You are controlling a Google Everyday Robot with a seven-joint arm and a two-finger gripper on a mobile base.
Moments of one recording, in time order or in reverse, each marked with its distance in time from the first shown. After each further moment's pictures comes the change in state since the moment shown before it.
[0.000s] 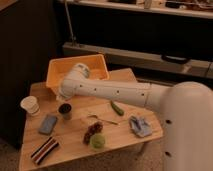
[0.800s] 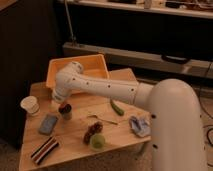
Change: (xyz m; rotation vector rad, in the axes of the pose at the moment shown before) arm -0.009 -0.039 0.021 0.203 -0.127 0.013
